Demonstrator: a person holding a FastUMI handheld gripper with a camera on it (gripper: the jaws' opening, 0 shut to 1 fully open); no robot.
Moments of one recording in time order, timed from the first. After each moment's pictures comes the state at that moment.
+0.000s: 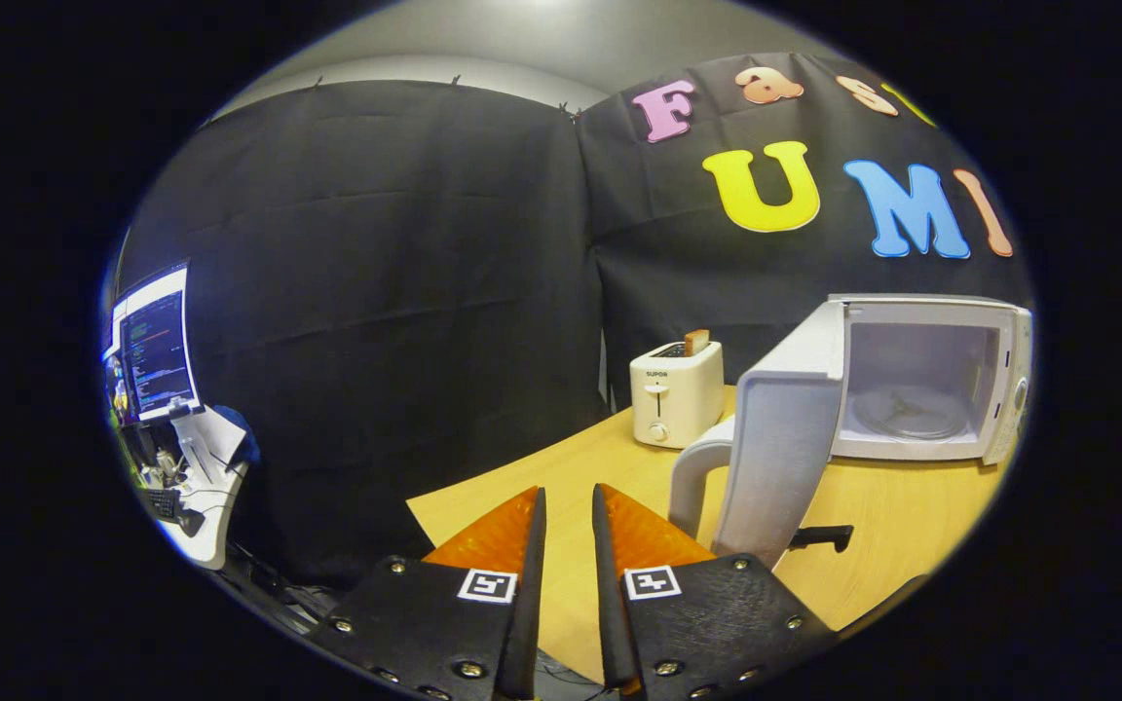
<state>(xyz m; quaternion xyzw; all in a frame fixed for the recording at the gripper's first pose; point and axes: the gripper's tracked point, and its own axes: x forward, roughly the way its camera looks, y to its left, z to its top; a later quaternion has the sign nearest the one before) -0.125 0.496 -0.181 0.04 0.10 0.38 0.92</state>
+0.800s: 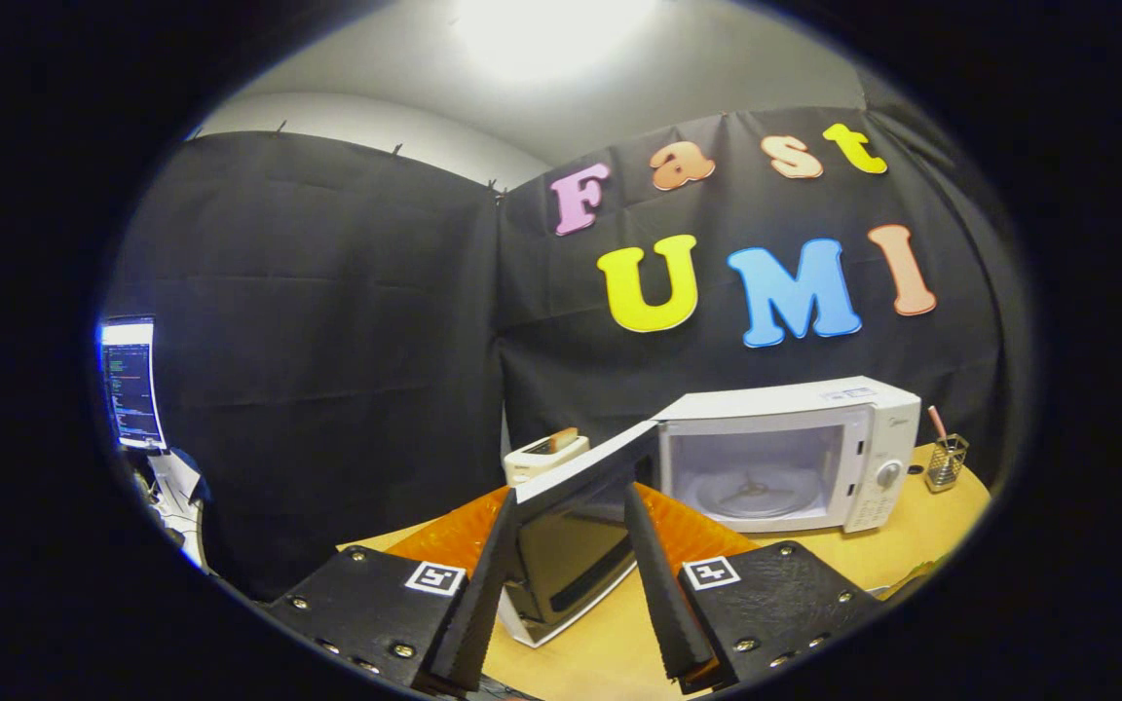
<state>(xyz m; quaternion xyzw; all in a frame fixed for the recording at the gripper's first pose) -0.102 0.295 -0.090 0.06 0.00 0.22 0.97</state>
